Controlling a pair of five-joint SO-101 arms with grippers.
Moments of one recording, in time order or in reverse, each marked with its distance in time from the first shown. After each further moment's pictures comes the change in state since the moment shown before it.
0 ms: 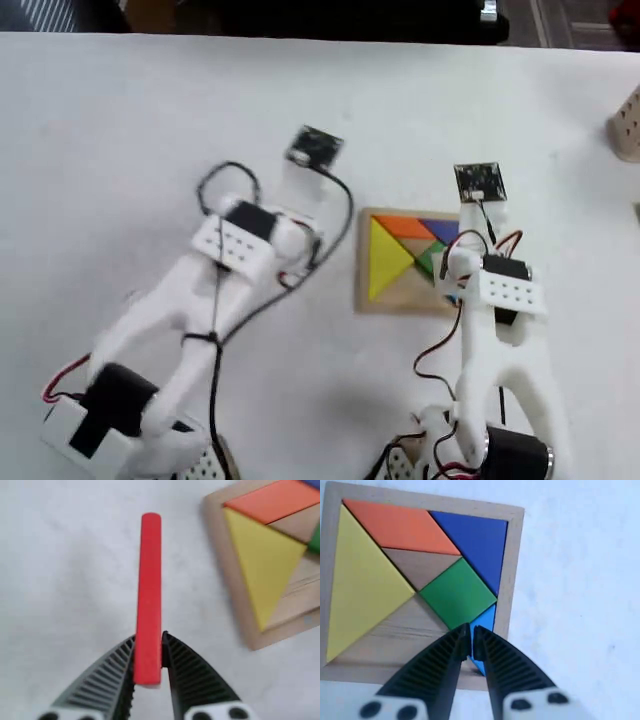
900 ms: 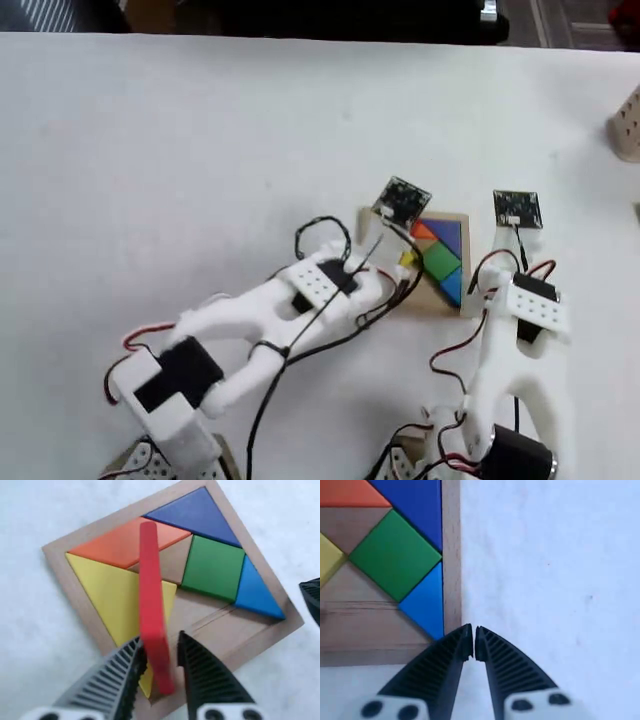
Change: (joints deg) left arm 18.9 16.9 3.2 -32.8 11.3; right arm 10.2 0.0 4.0 -0.2 3.1
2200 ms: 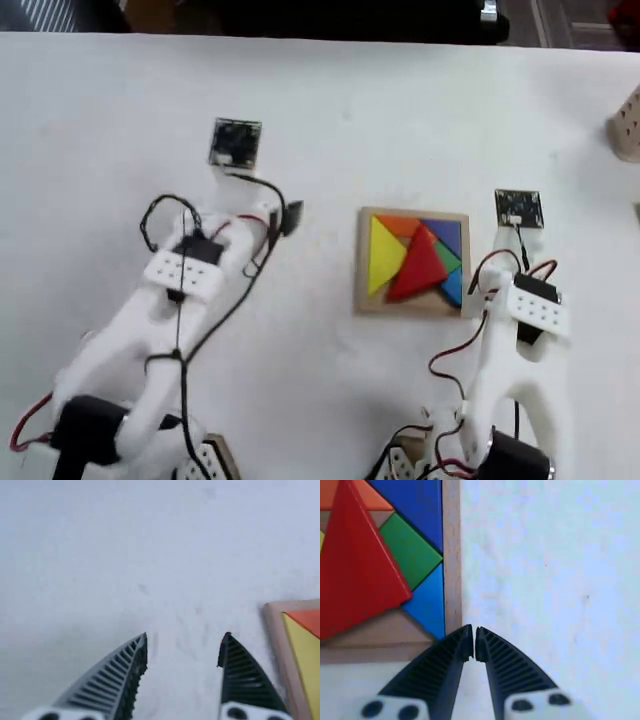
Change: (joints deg) left arm -29.8 -27.3 18.5 -1.1 -5.1; right arm 0.0 -2.7 0.0 2.3 0.0
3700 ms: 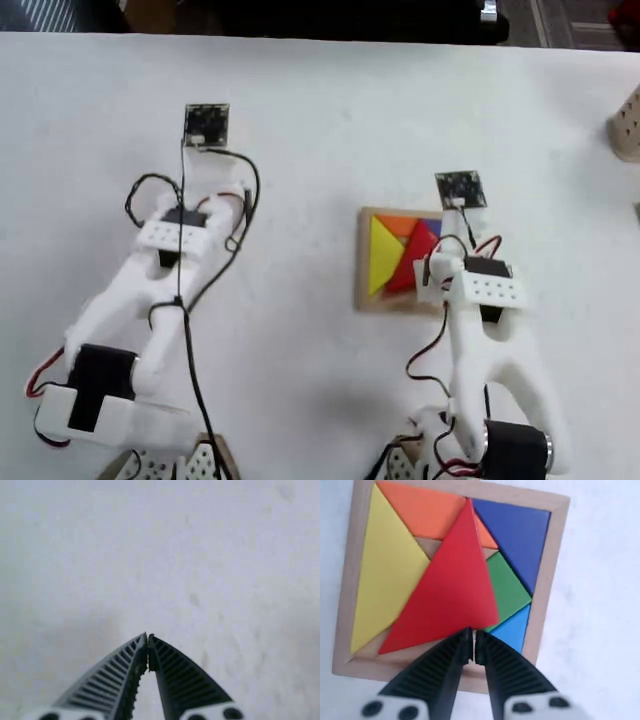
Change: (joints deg) left arm -8.4 15.3 -10.0 -0.8 -0.4; right arm -14.2 5.2 -3.2 -3.0 -7.5
